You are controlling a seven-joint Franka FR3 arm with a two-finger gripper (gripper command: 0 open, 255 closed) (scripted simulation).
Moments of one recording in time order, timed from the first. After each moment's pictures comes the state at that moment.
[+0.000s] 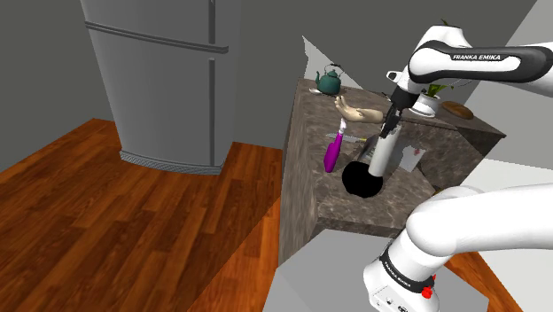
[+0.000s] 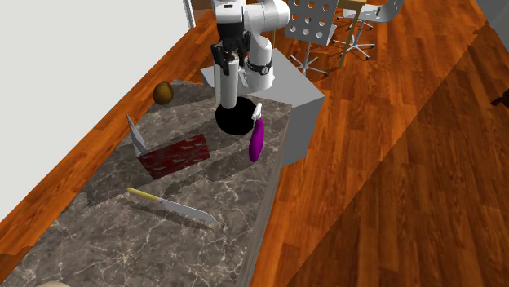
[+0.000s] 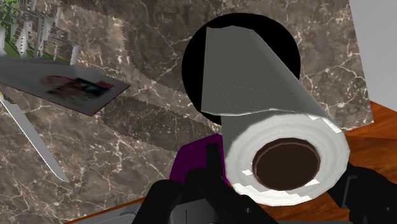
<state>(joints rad) -0.18 -0.70 -0.44 -2.48 -0.28 1.90 -0.85</state>
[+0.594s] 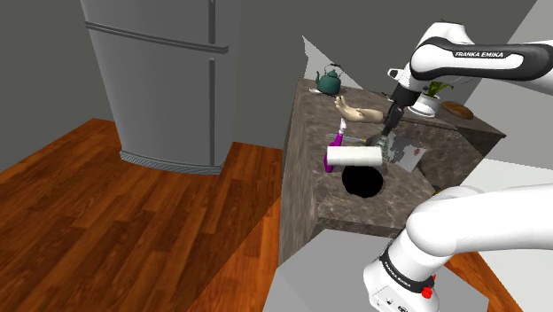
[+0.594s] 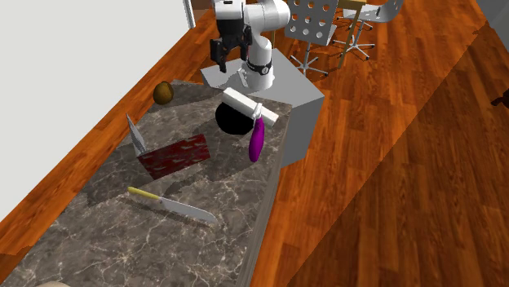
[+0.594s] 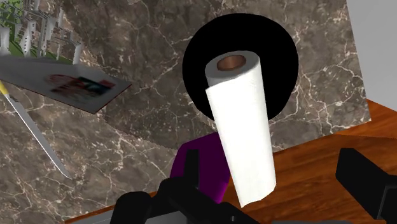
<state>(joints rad) -0.18 -0.71 -0.44 -2.46 -0.28 1.88 -0.85</state>
